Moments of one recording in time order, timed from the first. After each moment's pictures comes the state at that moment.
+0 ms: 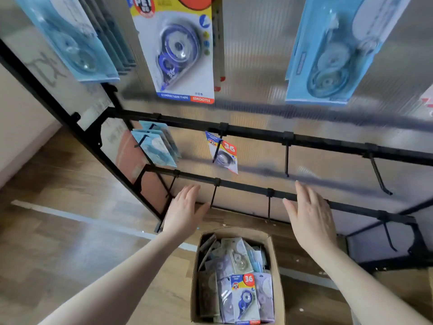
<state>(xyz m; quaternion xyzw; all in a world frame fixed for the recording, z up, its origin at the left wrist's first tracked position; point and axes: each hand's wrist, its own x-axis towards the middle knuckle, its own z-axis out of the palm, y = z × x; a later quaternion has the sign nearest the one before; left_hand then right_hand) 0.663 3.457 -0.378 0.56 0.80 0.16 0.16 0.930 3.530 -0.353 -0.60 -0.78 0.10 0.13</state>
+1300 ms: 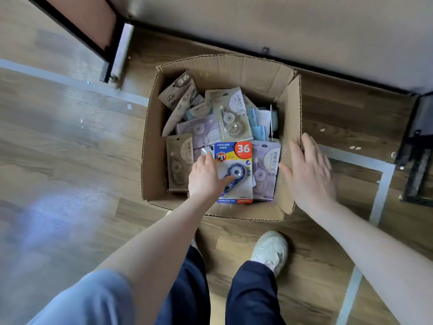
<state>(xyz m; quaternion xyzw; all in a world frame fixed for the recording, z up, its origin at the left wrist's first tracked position) 0.825 3.339 -0.786 0.39 0.85 -0.02 0.36 1.010 3.427 -0.733 -0.54 -0.80 0.21 -0.15</state>
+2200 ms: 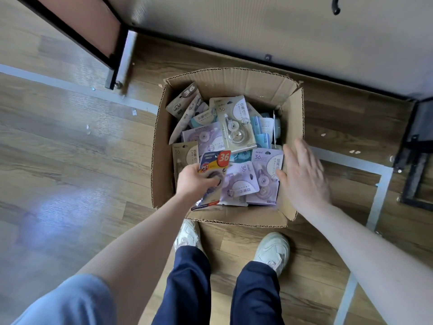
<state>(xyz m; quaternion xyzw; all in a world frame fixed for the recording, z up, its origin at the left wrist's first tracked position) 0.776 3.336 -0.764 0.22 0.84 0.15 0.48 0.987 3.436 -0.716 -0.51 -0.81 0.22 -0.17</state>
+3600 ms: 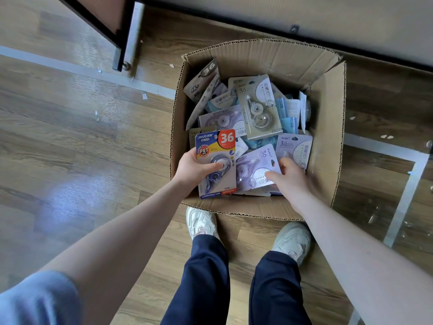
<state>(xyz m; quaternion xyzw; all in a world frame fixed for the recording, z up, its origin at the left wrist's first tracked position) 0.725 3.318 -0.769 0.14 0.75 0.29 0.58 0.934 3.387 -0.784 -0.67 -0.45 0.59 -0.01</state>
